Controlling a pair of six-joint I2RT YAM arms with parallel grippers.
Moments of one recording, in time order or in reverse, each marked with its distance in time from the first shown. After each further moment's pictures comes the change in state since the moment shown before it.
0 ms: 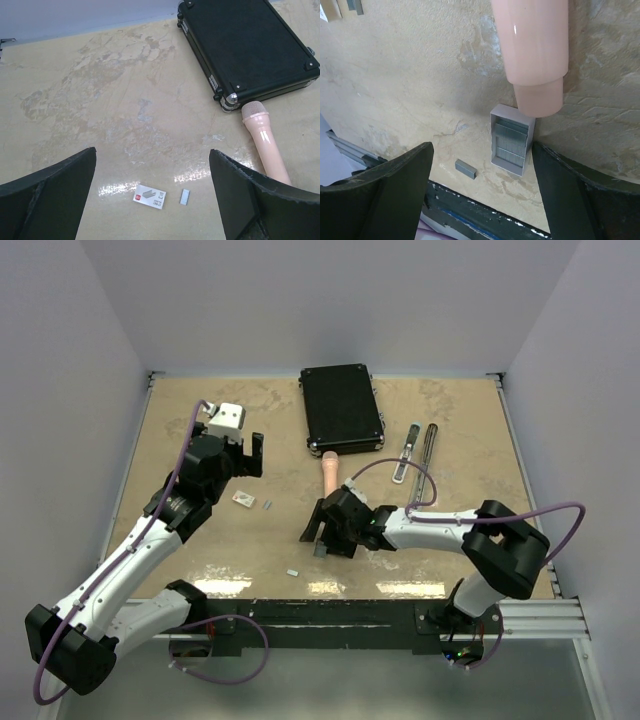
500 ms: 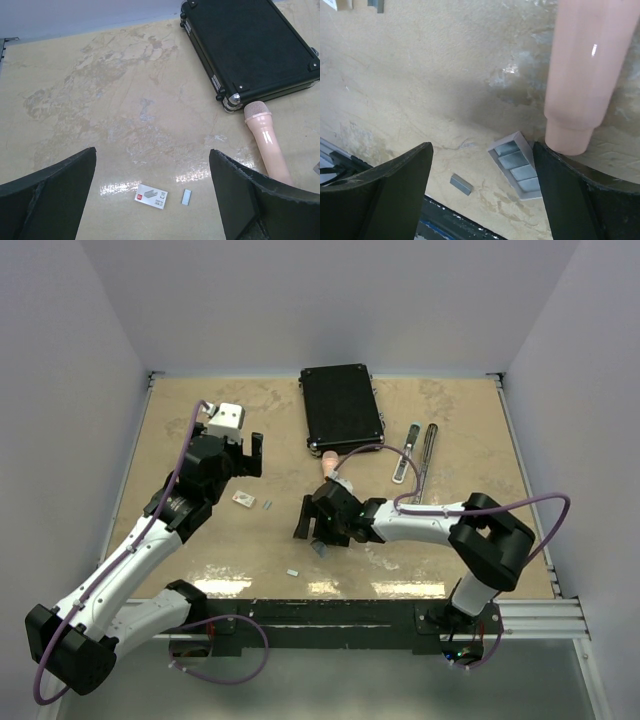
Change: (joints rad) left arm 0.000 0.000 -0.002 0.000 -0.015 0.000; right arm -0.001 0.079 0.099 -0.013 0.019 -0.210
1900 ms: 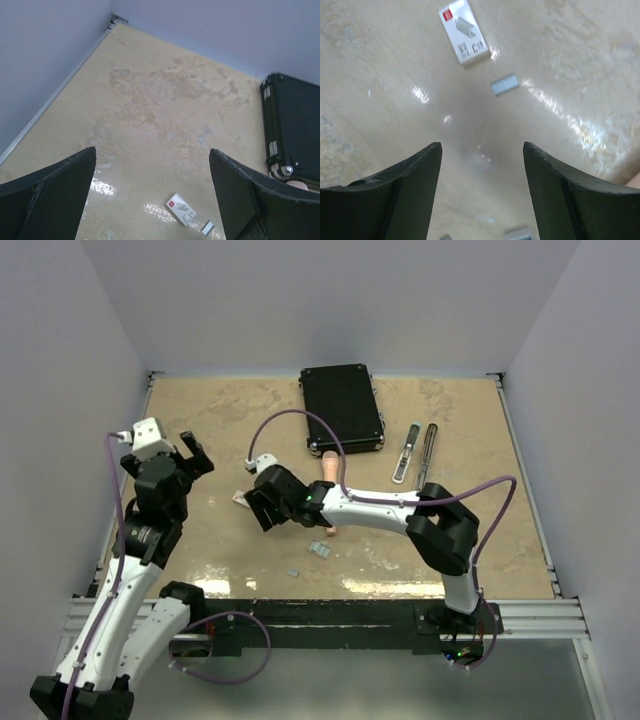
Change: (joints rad) left arm 0.279 -0.235 -0.106 -0.069 -0.151 -0.264; right arm 0.120 0.264 0.509 -0.129 0.175 -0.681
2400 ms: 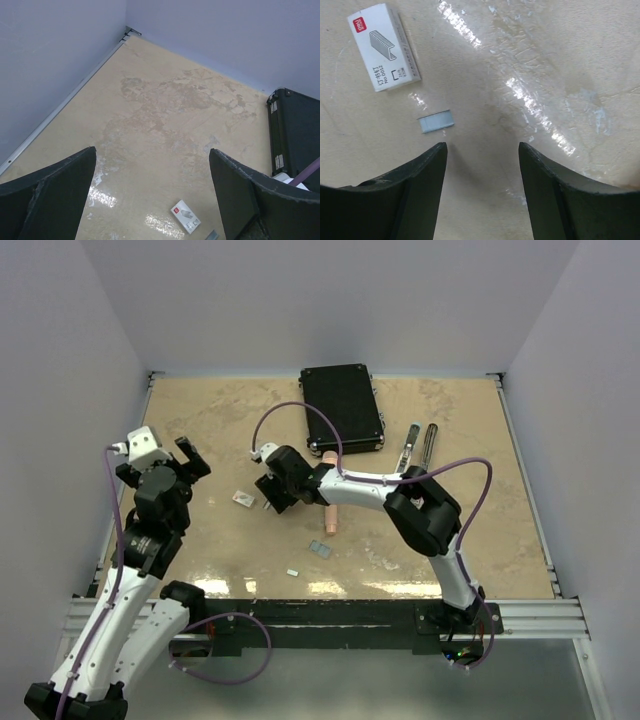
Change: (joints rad) left arm -0.074 -0.095 -0.042 0.026 -0.151 0.002; right arm -0.139 0.188 0.106 0.055 -0.132 -0.272
